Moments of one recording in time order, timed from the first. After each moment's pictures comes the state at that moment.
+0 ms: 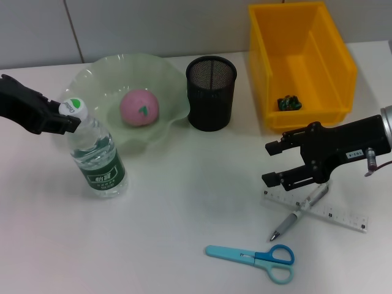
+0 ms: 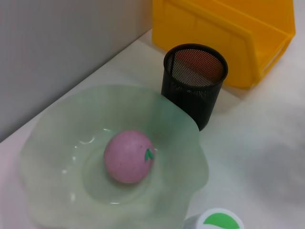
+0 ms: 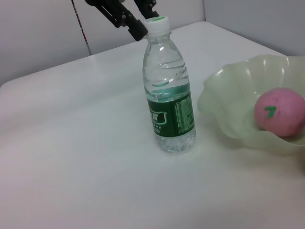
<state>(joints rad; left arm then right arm) -0.62 -2.00 1.04 1.52 -0.71 -1.74 0.81 0.65 2.01 -0.68 -0.76 -2.29 -1.67 1.46</state>
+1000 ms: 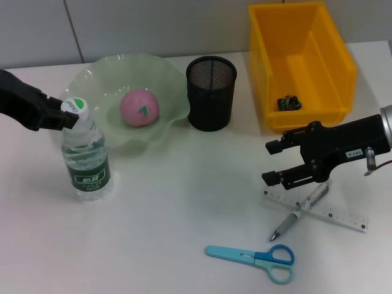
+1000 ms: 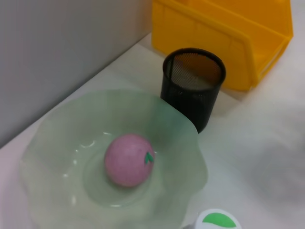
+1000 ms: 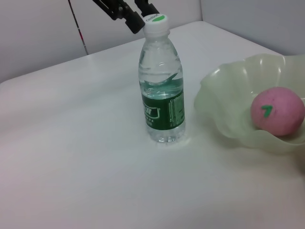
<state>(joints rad) -0.64 -2.00 1.03 1.53 -0.71 -1.76 0.81 0.65 2.01 -0.68 -0.76 -2.29 -1.66 1.46</state>
